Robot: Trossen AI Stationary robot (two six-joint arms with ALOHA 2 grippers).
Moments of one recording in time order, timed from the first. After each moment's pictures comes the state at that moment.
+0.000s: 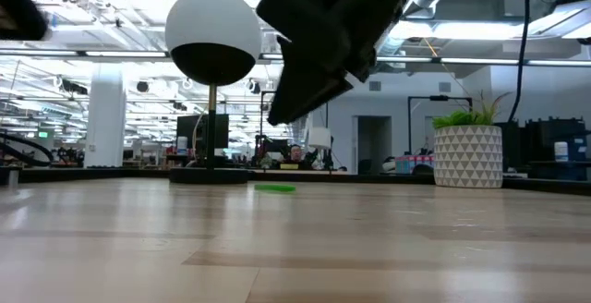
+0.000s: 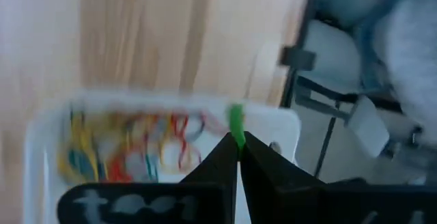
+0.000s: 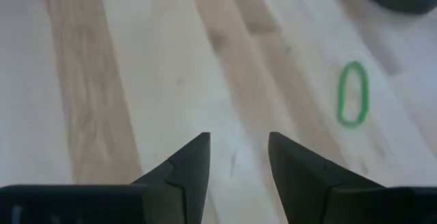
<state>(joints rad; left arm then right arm) -0.59 1.17 0.87 -0.79 0.32 -0.86 0.37 2.01 1.43 -0.44 0.53 0.45</state>
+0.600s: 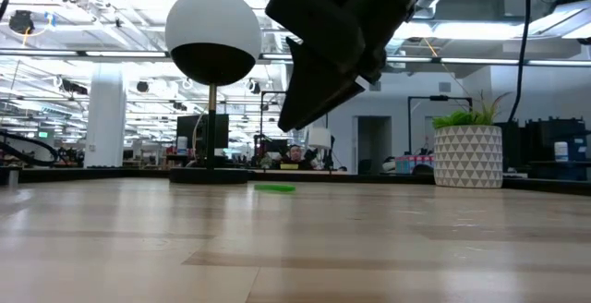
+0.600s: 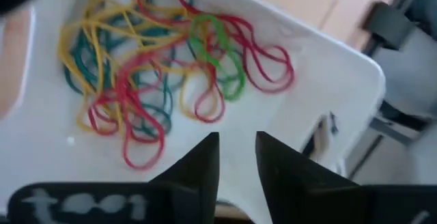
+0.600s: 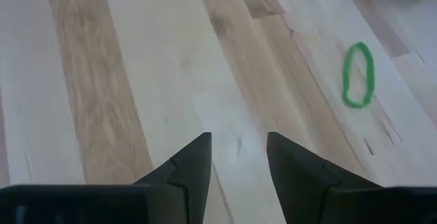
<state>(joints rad) -0.92 1.26 0.87 -0.88 0.14 -1.37 0.38 2.01 1.43 -0.49 0.52 0.50</state>
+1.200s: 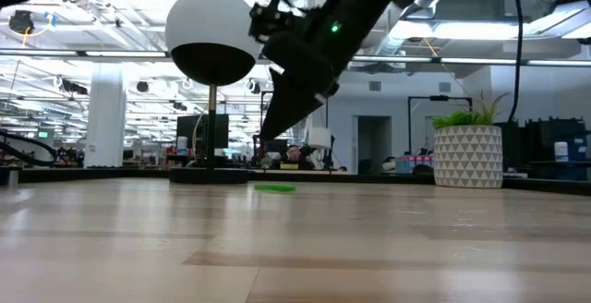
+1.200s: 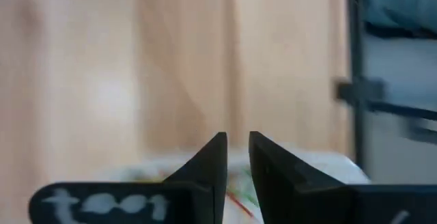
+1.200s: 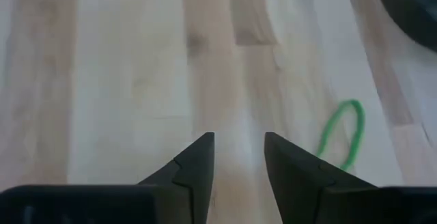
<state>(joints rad) -0.85 1.33 1.01 -0.85 -0.15 -0.84 0.16 2.02 1.43 -0.39 0.27 0.09</state>
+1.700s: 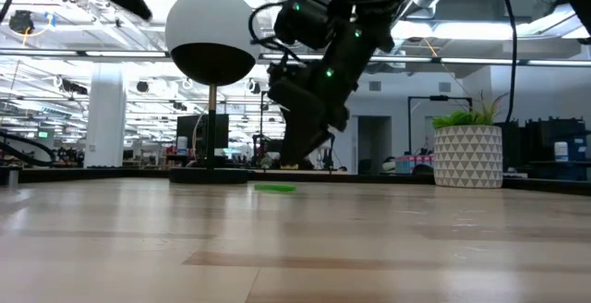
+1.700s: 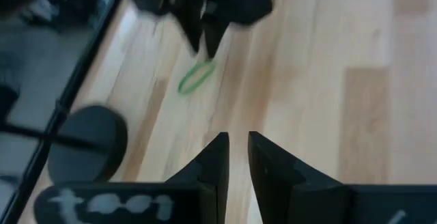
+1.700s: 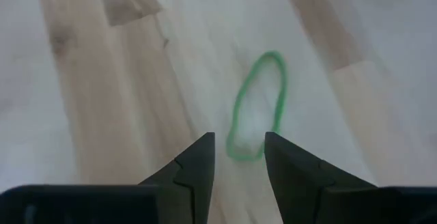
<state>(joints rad) -0.68 1.33 1.04 -0.92 -0.80 -0.65 -0.04 2.02 1.35 -0.36 0.13 0.21</state>
